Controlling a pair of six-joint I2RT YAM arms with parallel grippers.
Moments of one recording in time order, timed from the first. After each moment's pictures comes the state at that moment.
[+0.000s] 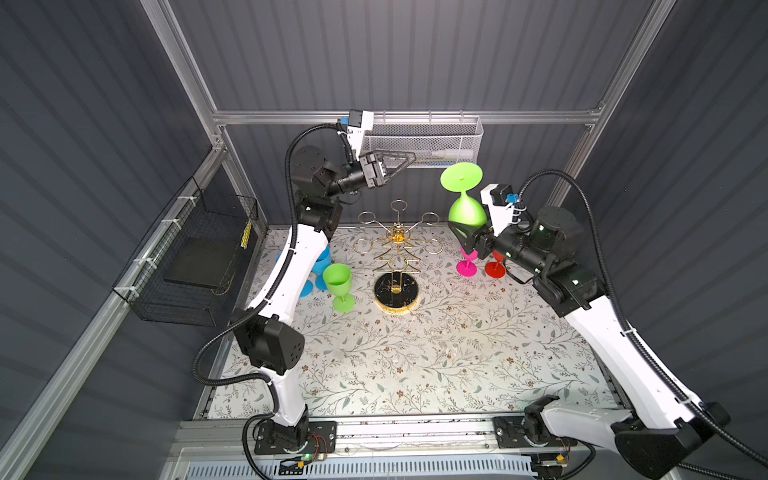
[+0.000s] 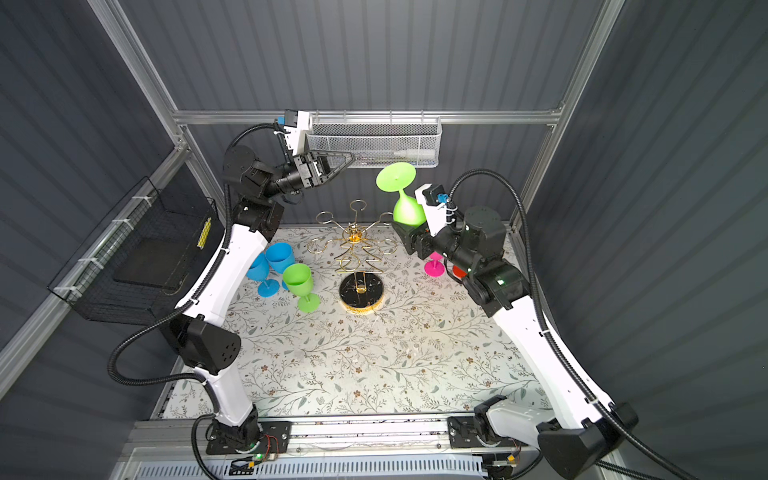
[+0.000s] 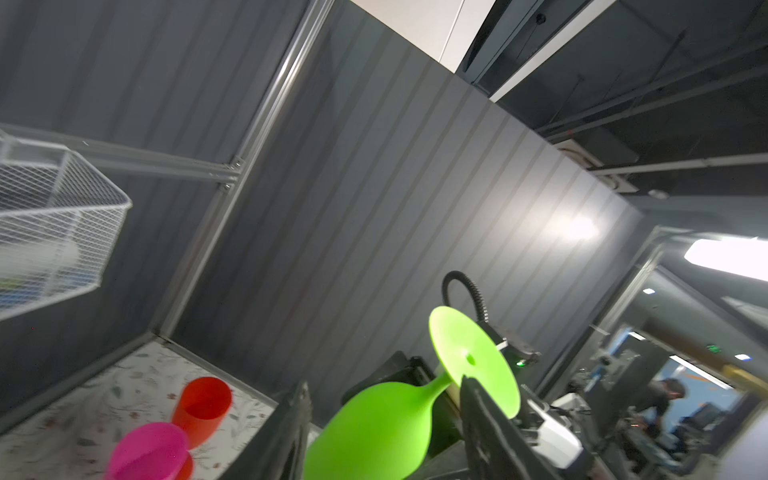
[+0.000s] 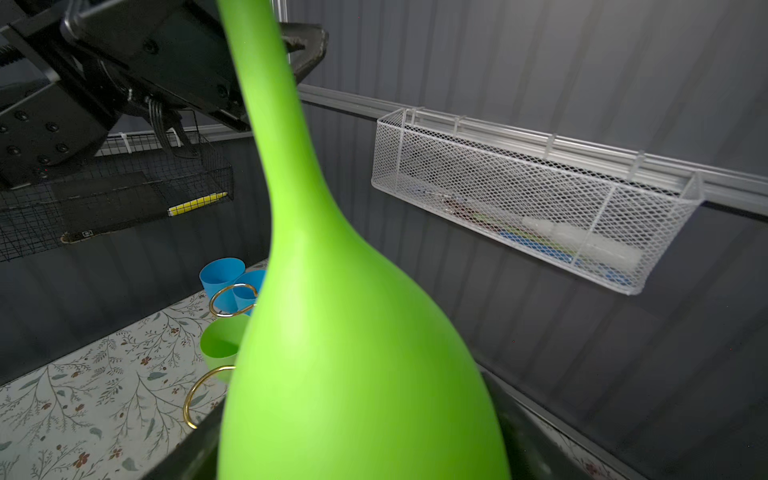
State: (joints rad) left arm -0.37 1.81 2.05 0.24 1.01 -0.87; right arm 0.43 1.18 1.39 -0.30 -0.27 -0.08
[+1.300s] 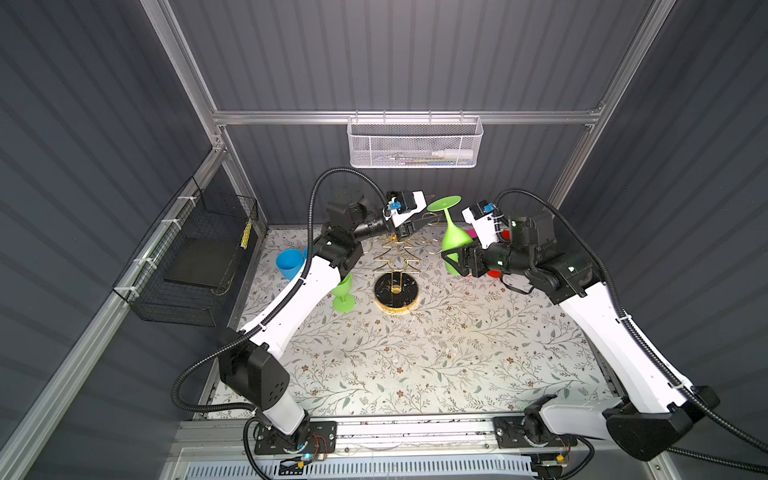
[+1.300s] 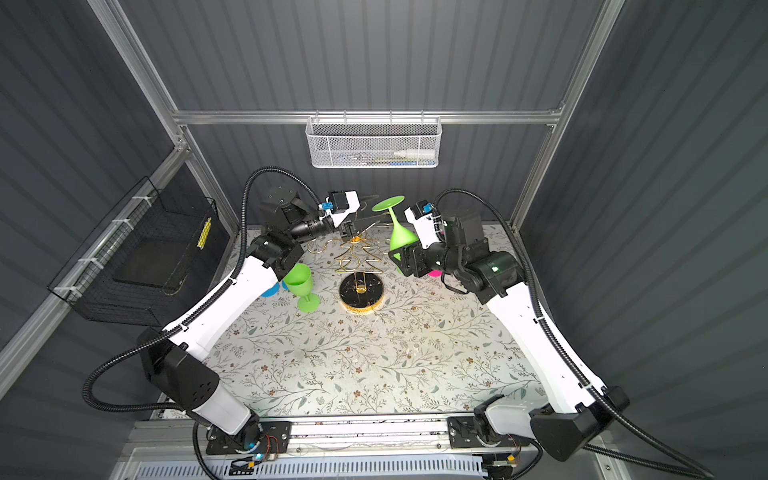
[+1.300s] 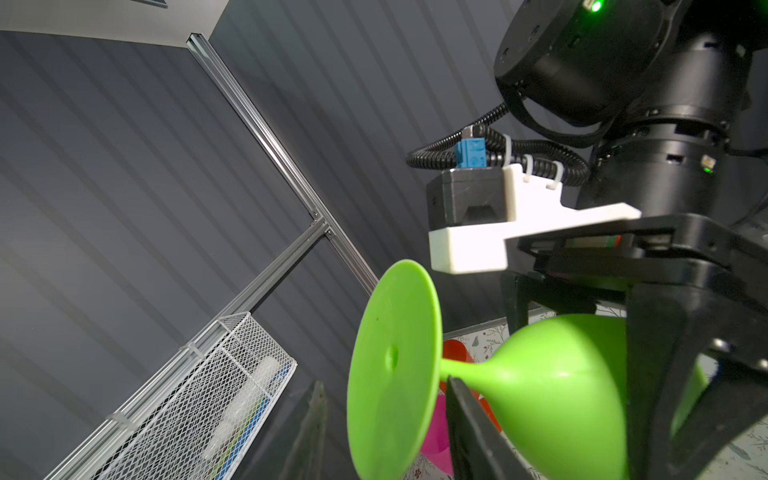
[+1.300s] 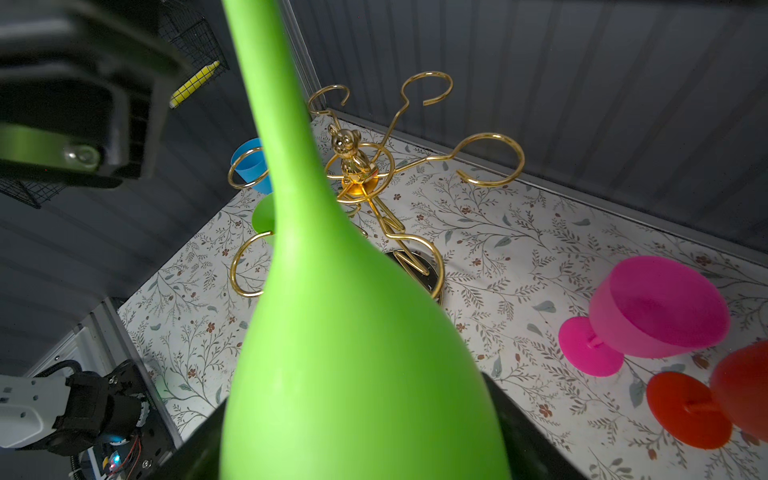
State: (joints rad) left arm -0.56 1.63 1.66 0.13 0.77 0.51; right arm 0.48 1.29 1.54 -0.76 -0.30 0.07
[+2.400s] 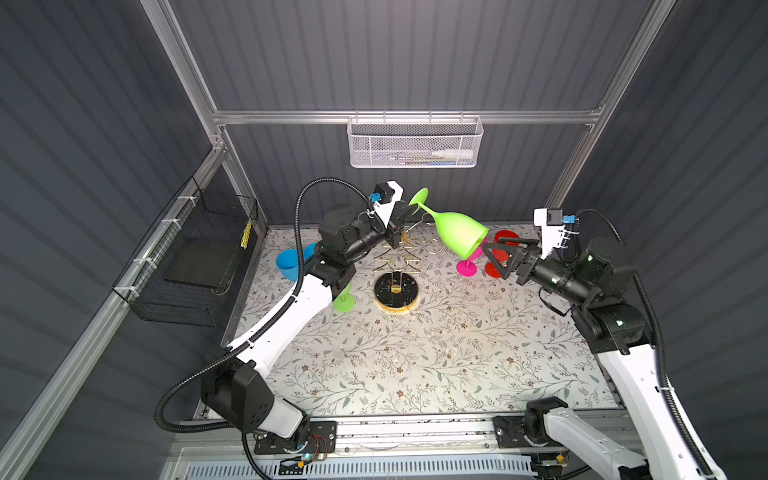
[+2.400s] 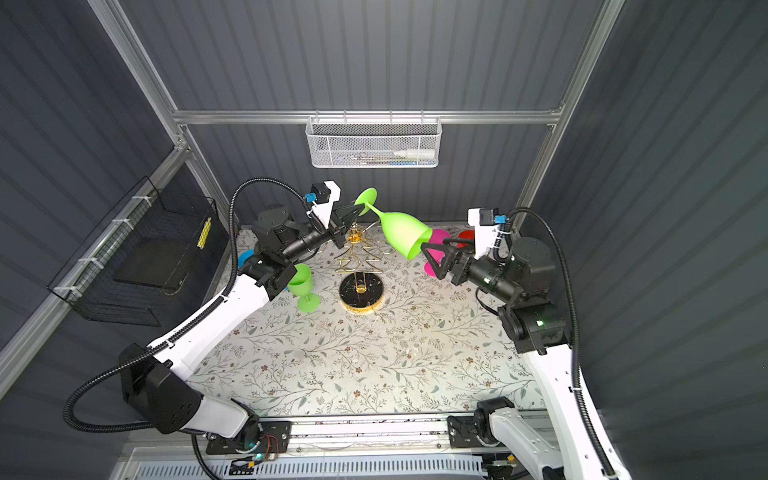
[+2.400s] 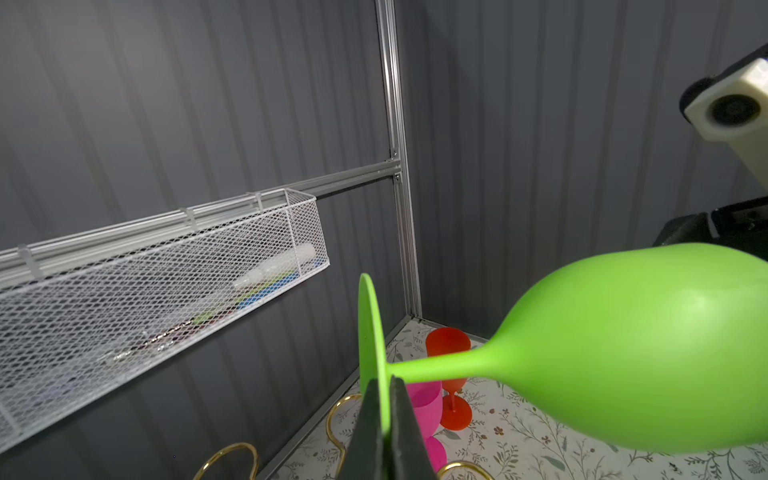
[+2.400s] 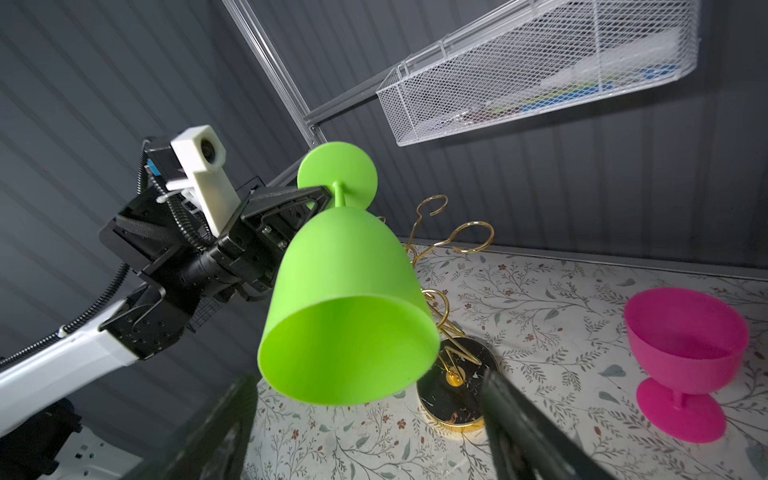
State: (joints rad) left arm -0.57 1.49 1.40 0.24 0.42 0.06; right arm 0.18 0.91 1.17 -0.32 -0.62 0.45
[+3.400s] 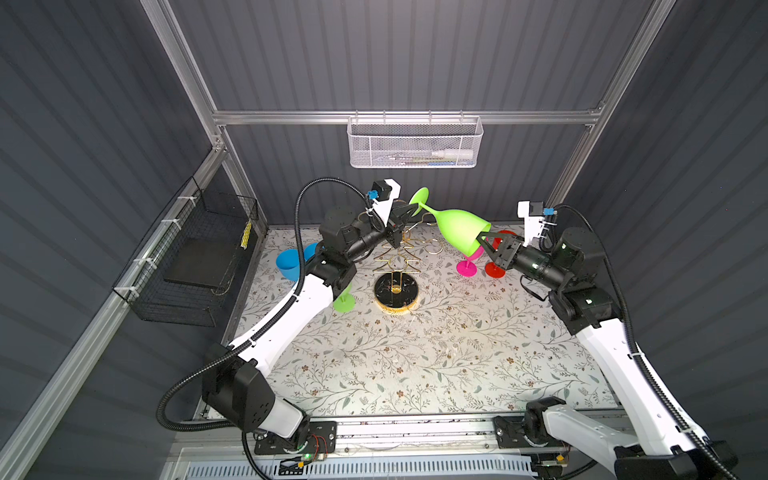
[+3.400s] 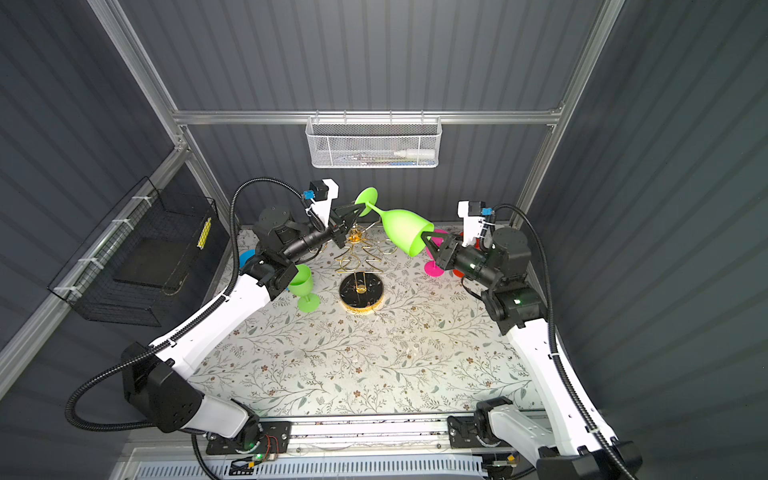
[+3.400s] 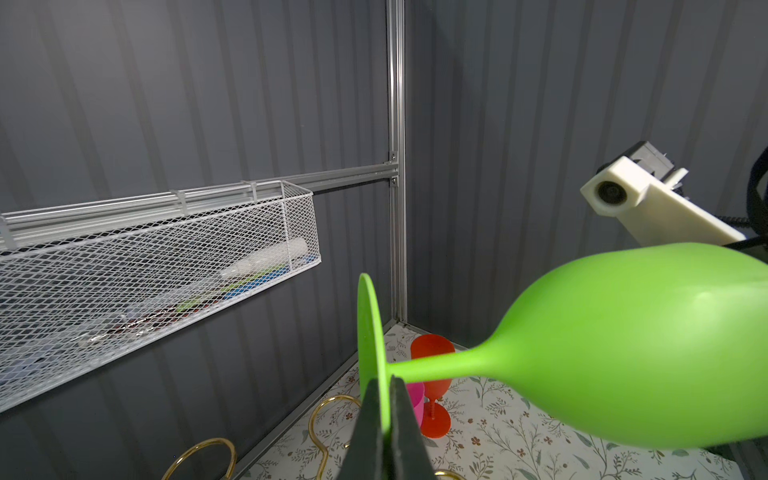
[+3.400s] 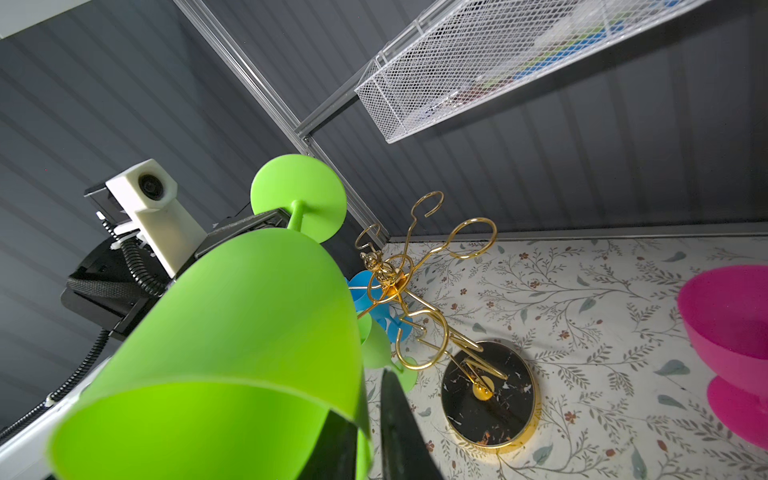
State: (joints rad) left arm -0.57 1.50 1.41 0.26 0.43 -0.02; right arm 0.22 1.05 1.15 -0.16 -0.58 0.59
